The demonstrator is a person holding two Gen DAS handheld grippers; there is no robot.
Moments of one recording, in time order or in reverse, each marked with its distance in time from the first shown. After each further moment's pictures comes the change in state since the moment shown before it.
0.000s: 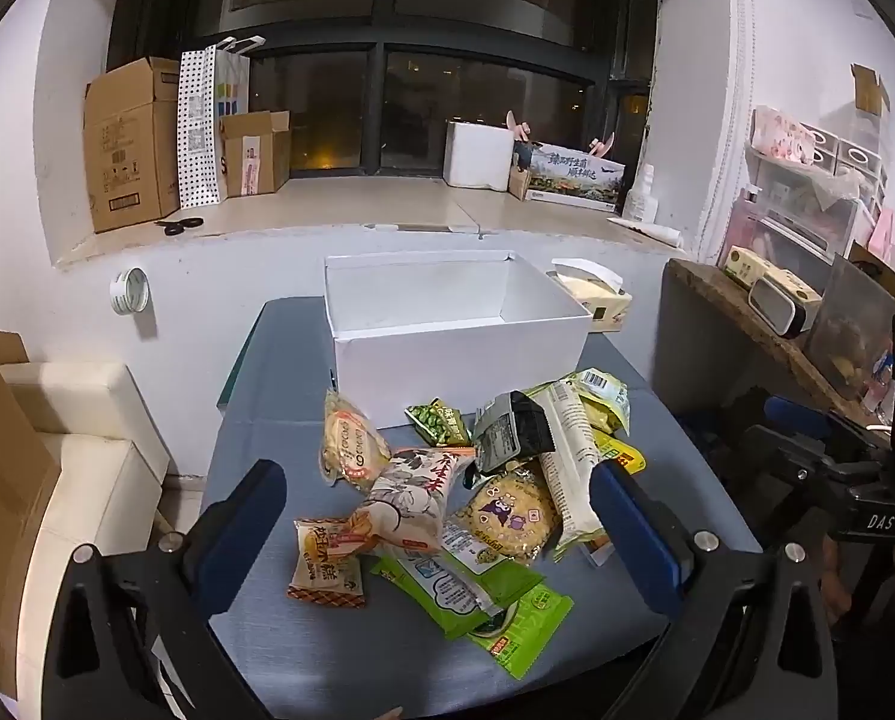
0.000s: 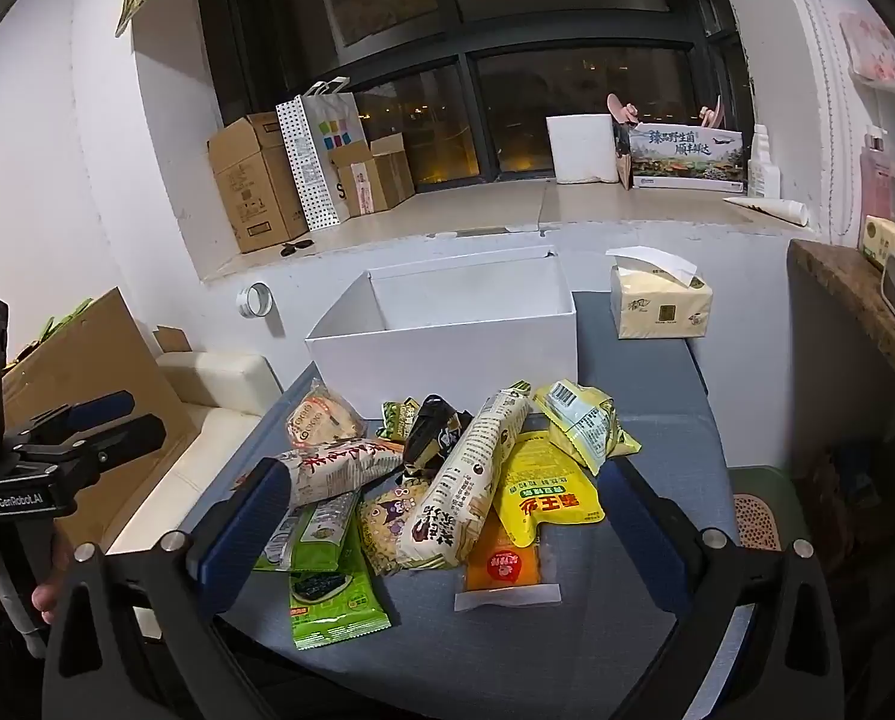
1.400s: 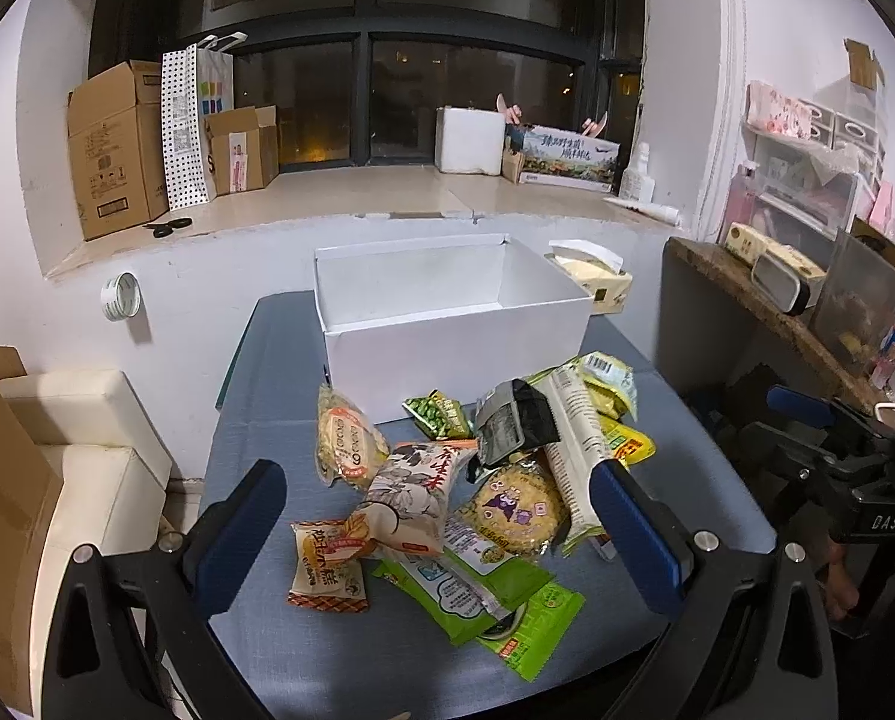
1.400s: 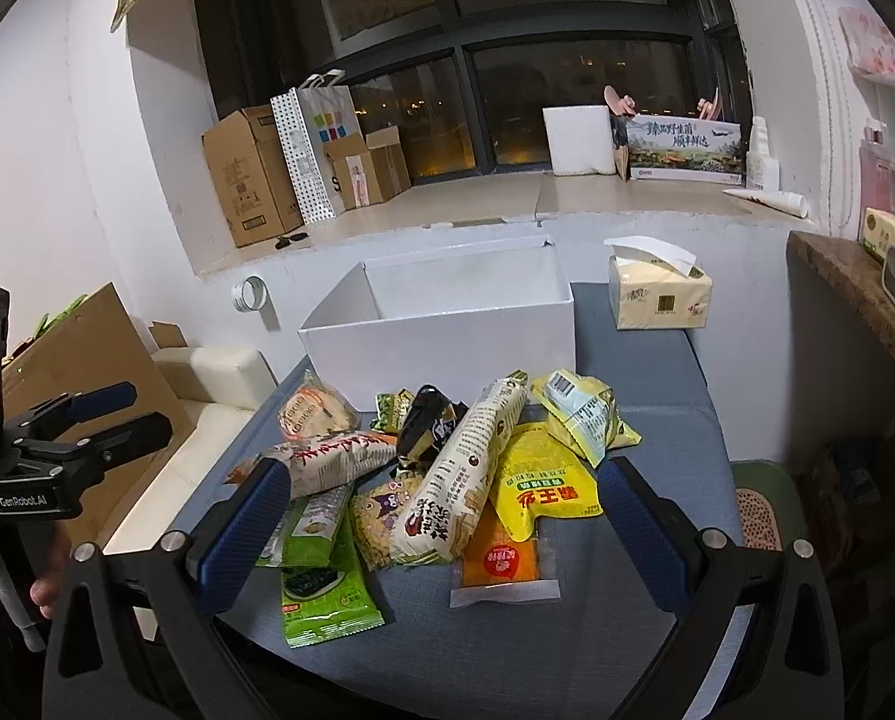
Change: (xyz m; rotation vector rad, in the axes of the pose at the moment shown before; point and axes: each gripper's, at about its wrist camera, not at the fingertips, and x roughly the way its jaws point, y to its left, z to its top) left arm 0.019 -0.005 0.001 0.044 0.036 0.013; right arm 0.013 -0.003 -0.006 0.004 0.023 -0.016
